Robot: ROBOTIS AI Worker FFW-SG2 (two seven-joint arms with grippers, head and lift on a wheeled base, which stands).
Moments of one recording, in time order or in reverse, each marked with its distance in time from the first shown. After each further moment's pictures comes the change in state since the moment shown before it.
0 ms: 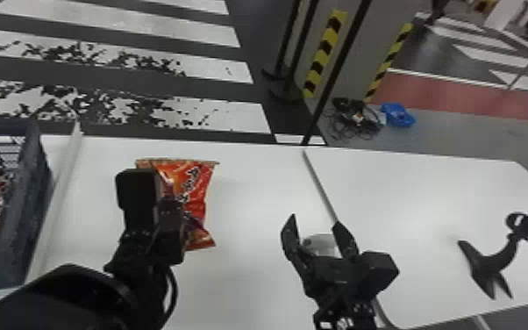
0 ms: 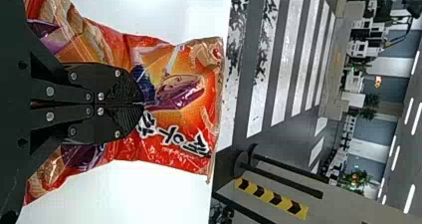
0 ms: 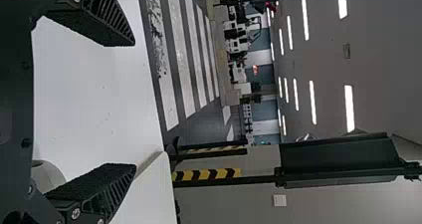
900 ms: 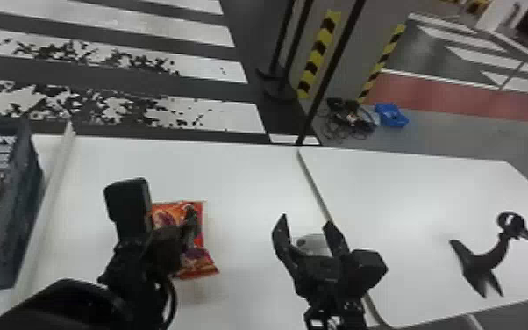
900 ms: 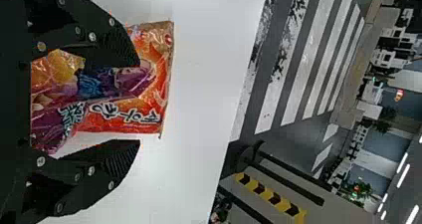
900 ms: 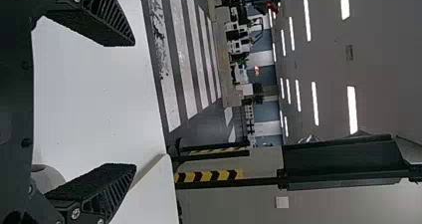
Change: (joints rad) left arm 0.016 0.000 -0.005 0.034 0.091 -0.076 0.010; right arm -0.014 0.001 0.007 0.015 0.000 0.006 0.001
